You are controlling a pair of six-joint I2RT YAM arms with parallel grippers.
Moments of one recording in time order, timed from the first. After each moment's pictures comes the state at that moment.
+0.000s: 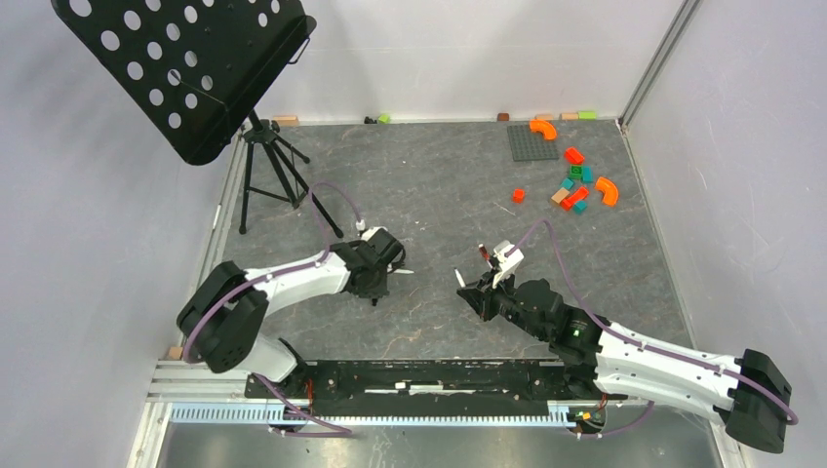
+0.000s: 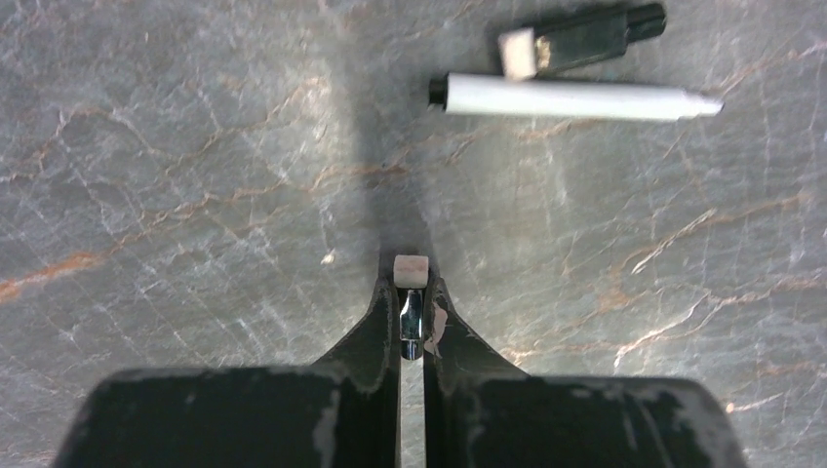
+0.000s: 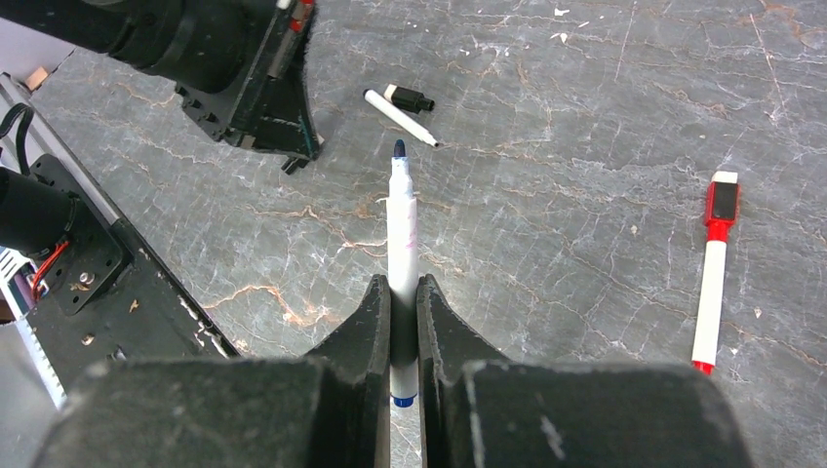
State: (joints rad) left arm -0.77 1.50 0.79 -0.55 -0.25 -0.68; right arm 1.06 0.72 0.31 0.12 0.24 0.38
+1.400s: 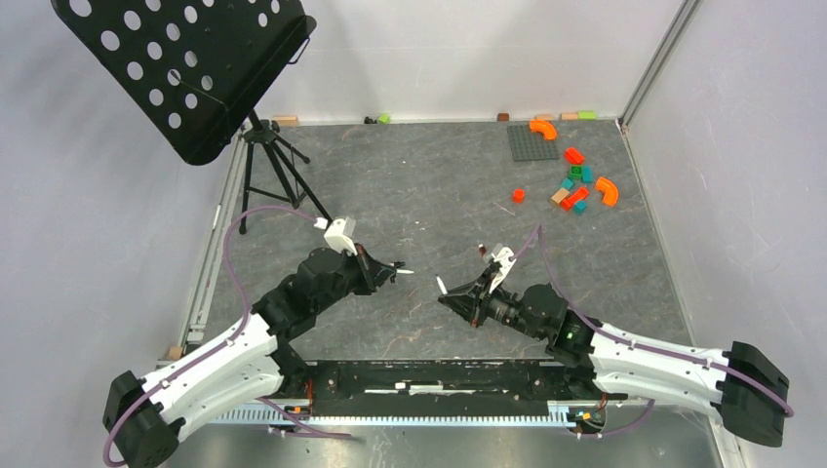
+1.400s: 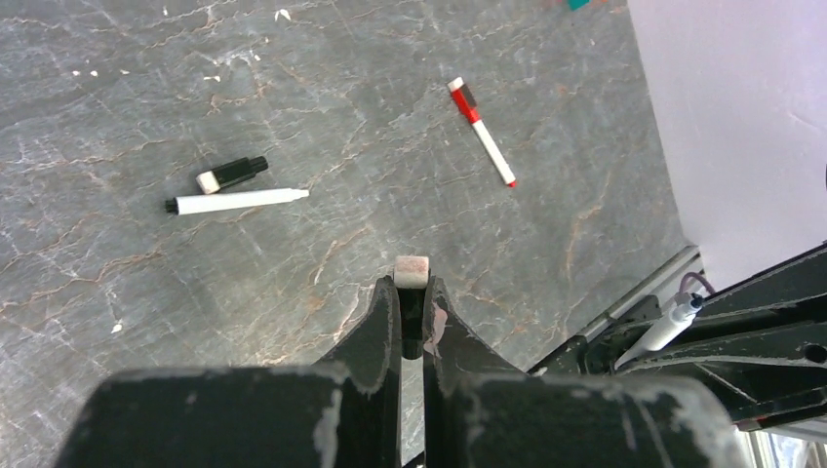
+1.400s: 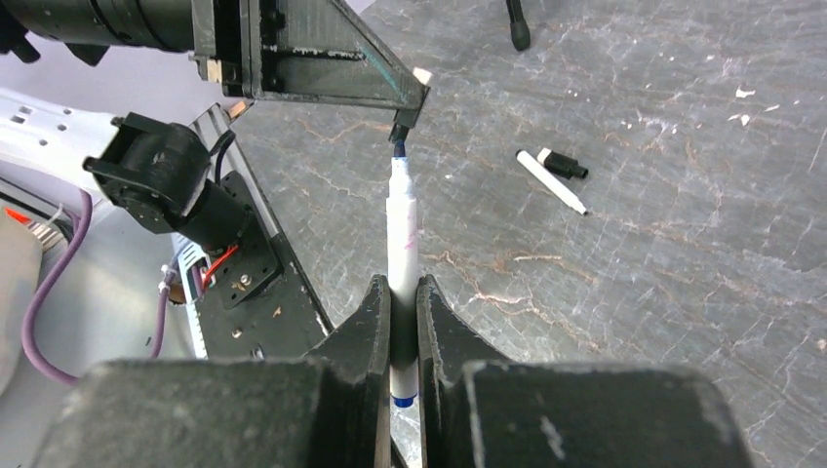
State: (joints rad) left arm -0.77 0.75 0.47 -0.12 -0.08 -0.75; right arm 1.08 0.78 0.24 0.45 0.03 0.43
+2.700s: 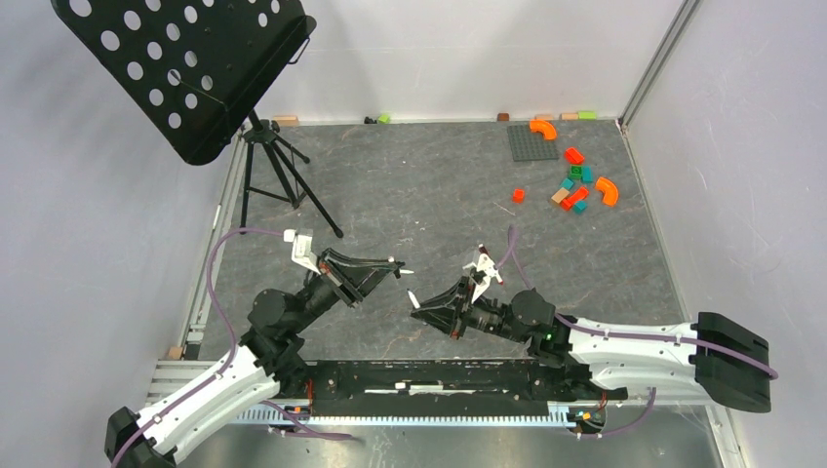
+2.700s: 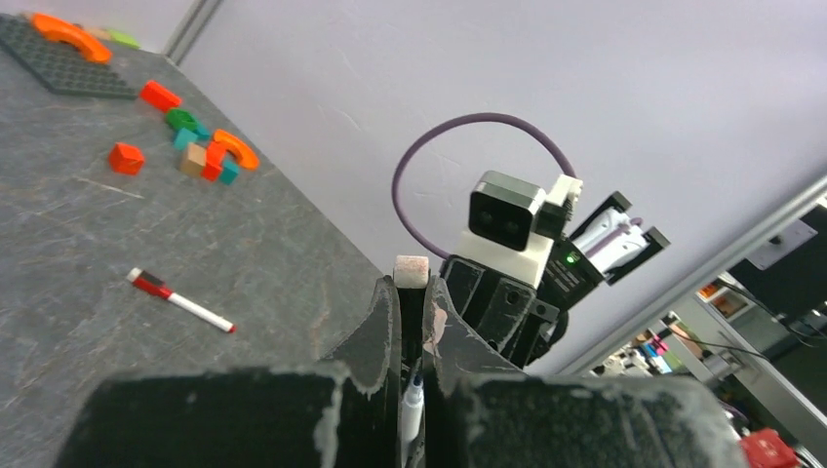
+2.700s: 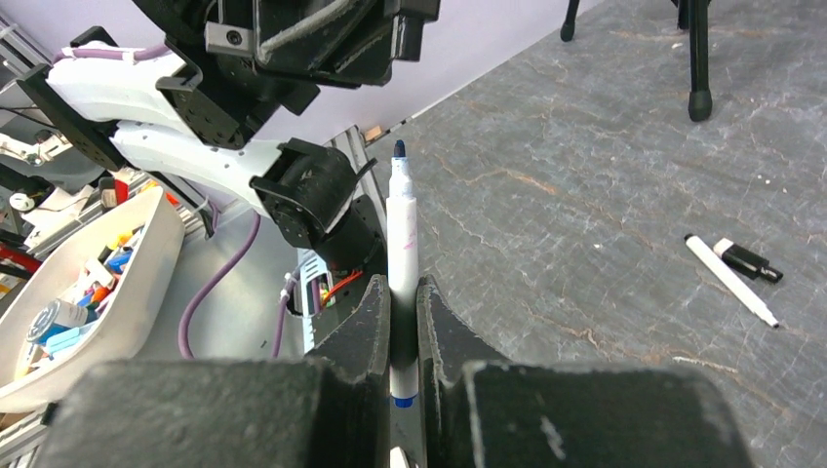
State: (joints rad) left arm -0.77 0.44 0.22 0.57 0.17 -0.85; right arm 1.23 0.99 0.30 0.77 -0.03 0.46
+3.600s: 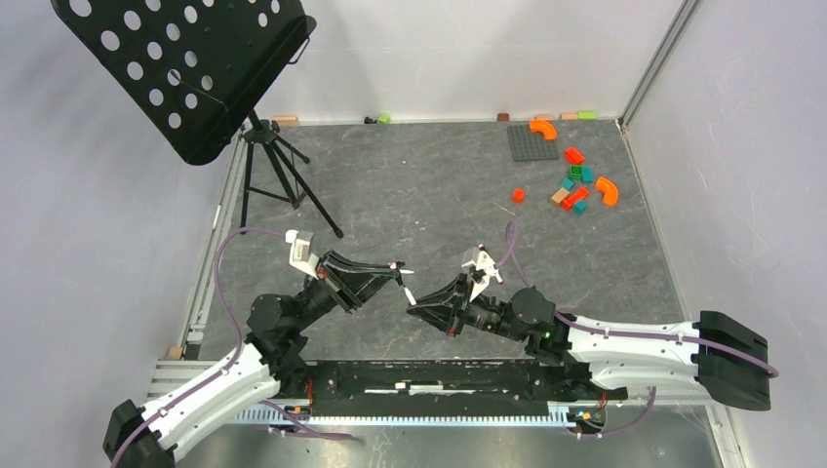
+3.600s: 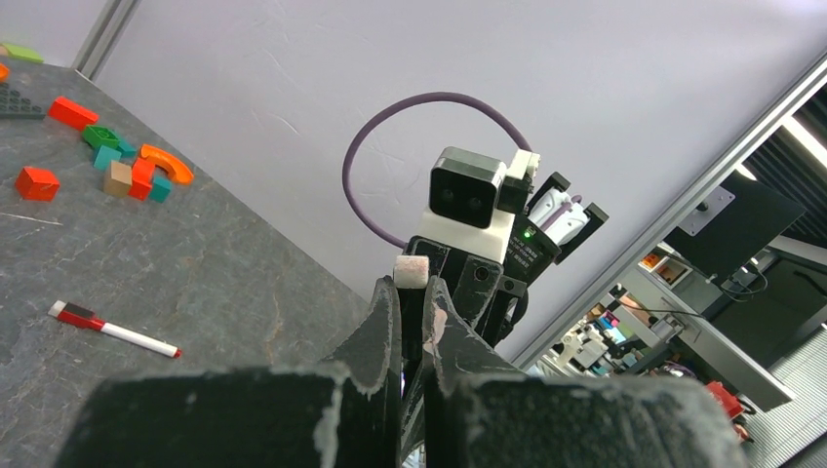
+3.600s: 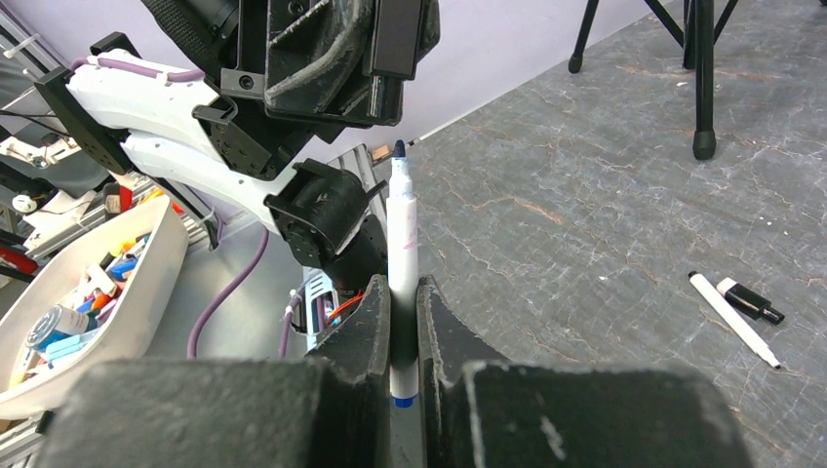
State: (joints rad) left arm -0.77 0.49 0.17 0.79 0.27 -0.90; right arm 1.24 0.99 0.35 0.78 -0.02 0.42
